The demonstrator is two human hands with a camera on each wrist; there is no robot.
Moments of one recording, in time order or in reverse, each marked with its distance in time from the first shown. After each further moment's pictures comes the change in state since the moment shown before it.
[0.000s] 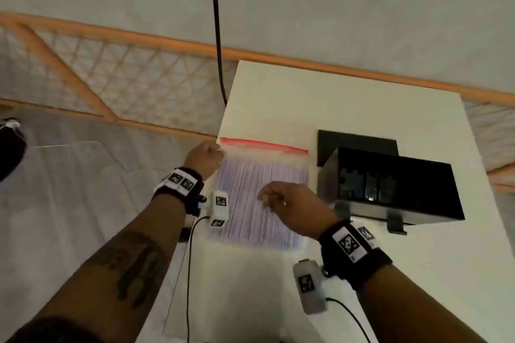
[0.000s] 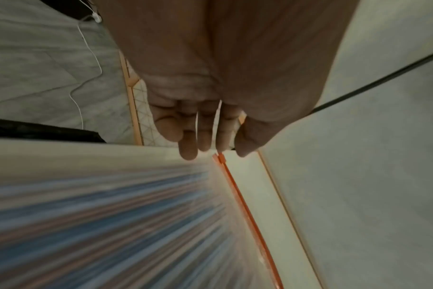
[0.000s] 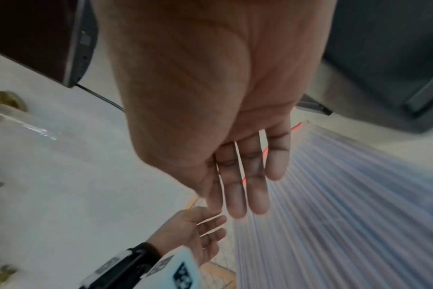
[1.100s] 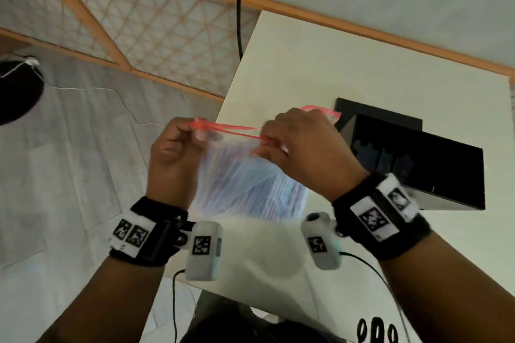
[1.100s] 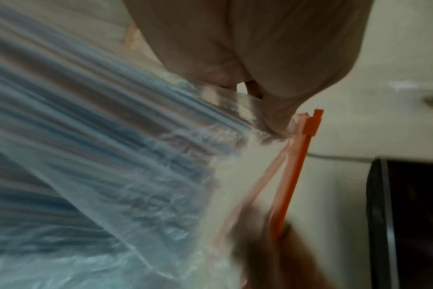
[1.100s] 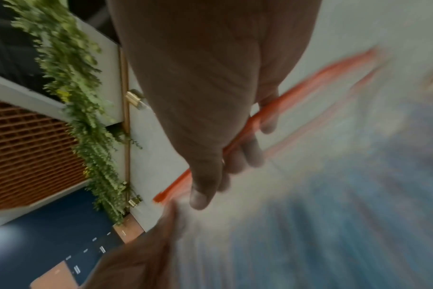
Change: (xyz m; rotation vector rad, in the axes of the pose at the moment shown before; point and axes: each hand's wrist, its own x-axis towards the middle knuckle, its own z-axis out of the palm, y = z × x) left_hand -0.180 -0.006 -0.001 -0.752 0.295 0.493; right_hand -0.006 -0.047 -0.037 -0.599 0.192 -0.465
